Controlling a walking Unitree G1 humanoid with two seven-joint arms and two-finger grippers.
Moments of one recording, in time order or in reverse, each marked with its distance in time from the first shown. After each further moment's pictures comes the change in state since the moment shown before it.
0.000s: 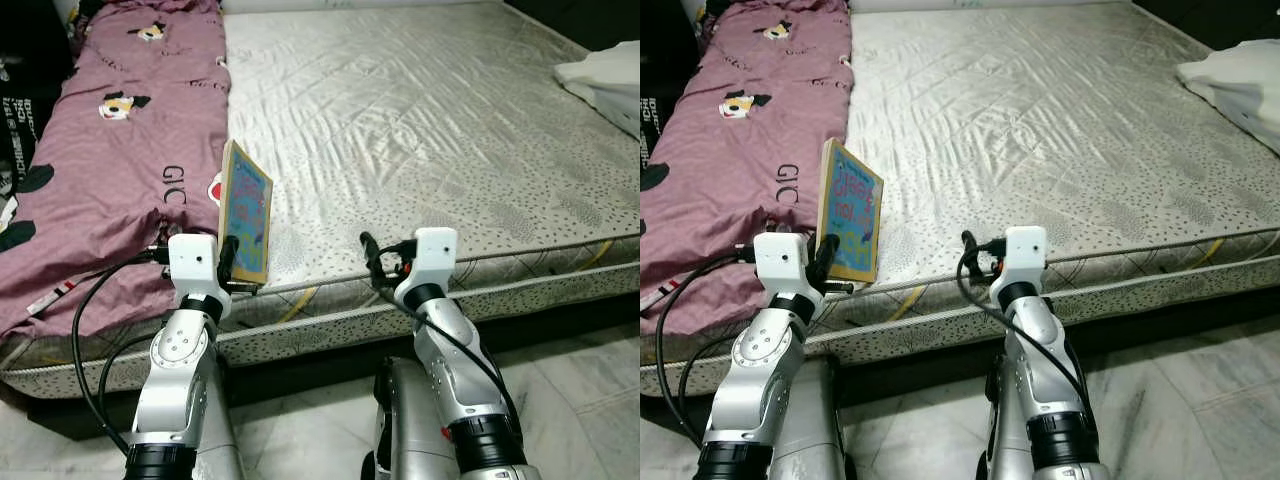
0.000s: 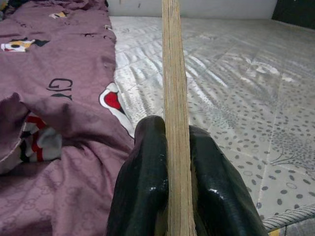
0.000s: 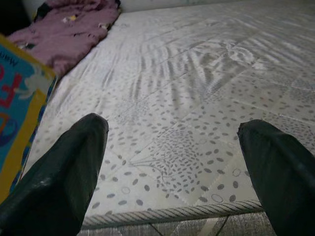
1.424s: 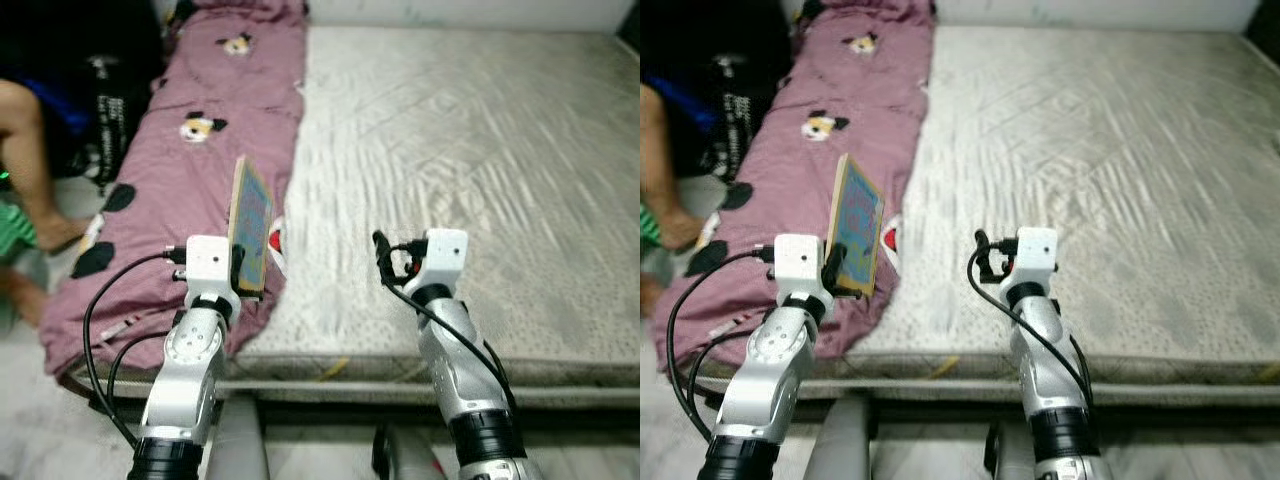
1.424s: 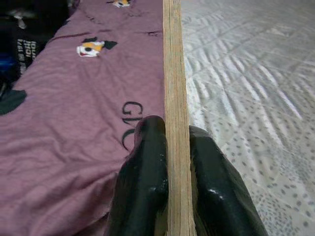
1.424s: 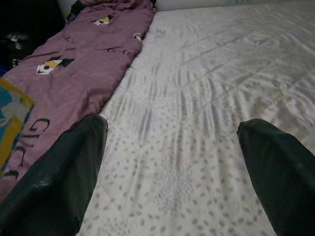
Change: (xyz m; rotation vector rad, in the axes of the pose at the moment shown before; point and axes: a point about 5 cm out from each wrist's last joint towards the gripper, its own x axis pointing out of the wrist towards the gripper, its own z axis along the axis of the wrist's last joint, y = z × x) left arm 0.004 -0.009 -0.009 0.047 0.090 0.010; right arm 0.002 -0.014 -0.005 -0.010 0.001 -0.086
